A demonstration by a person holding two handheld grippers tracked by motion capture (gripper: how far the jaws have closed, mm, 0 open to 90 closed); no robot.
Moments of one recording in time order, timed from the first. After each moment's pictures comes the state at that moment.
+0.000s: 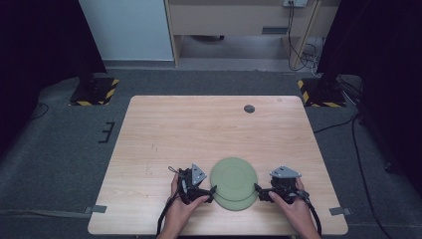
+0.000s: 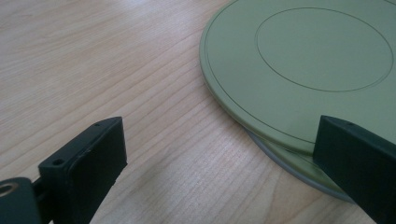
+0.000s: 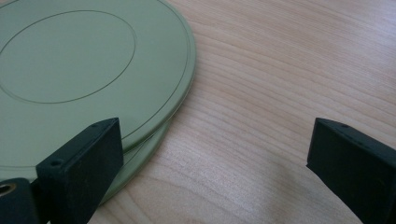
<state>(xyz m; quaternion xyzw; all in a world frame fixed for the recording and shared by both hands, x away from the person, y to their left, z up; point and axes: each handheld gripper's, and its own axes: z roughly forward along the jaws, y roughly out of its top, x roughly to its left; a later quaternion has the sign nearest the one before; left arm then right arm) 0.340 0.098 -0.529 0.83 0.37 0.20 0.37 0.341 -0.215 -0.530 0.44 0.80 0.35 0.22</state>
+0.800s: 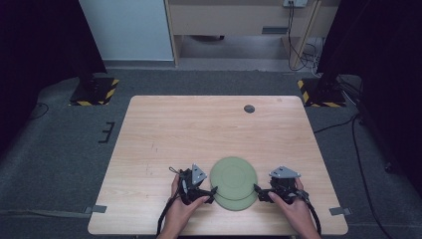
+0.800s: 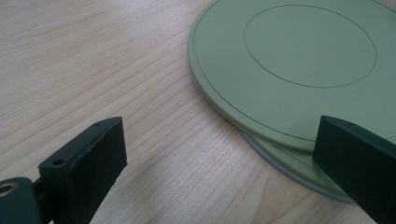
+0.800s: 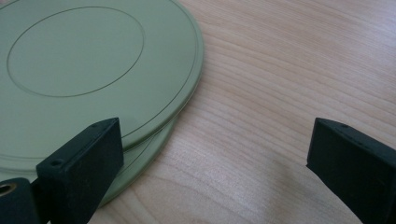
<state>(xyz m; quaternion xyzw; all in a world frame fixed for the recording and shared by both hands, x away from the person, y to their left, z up) 0.339 0.096 -0.530 0.83 0.37 0.19 0.38 0.341 -0.214 -0.530 0.44 0.80 0.35 0.21</state>
